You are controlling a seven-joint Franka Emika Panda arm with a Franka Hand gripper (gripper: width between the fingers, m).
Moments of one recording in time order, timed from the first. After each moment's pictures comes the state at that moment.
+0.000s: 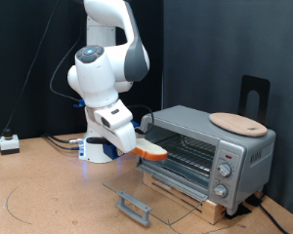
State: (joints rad) arm -0.41 -0.13 0.16 -2.48 0.26 2.13 -1.46
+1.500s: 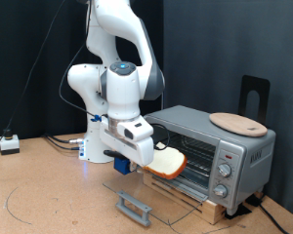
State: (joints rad) arm -0.40 -0.08 0.27 -2.62 0.13 2.45 -1.36
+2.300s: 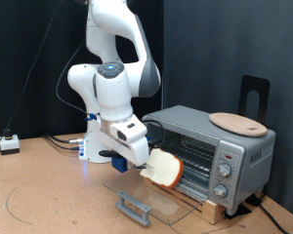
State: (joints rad) arm -0.42 -0.08 0.24 -2.57 0.19 2.32 -1.44
